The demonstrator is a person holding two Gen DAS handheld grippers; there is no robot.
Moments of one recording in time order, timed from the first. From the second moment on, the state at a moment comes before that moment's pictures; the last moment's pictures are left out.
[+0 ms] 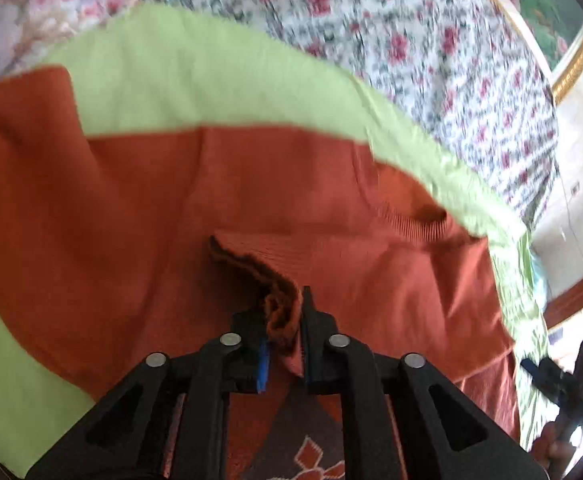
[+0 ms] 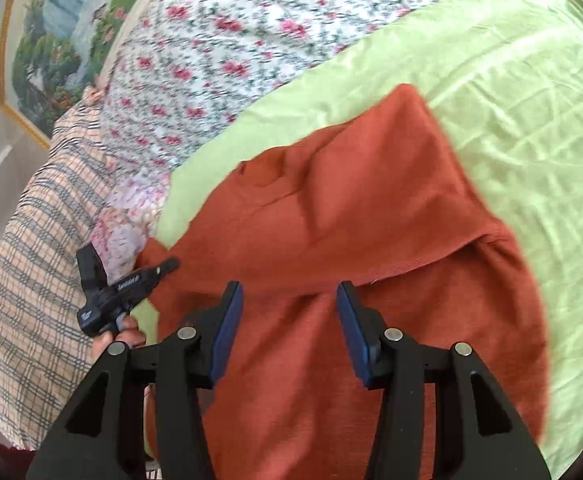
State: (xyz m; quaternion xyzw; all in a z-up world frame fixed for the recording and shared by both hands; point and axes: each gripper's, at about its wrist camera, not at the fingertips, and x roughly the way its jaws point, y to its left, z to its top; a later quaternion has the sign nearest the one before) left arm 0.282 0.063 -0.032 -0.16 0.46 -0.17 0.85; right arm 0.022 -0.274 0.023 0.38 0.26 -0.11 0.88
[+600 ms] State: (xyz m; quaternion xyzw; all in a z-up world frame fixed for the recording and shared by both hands) left arm 0.261 0.048 -0.040 -0.09 0.43 -0.16 0.88; right arm 0.117 -0.408 -0.008 0.28 0.38 -0.23 0.85
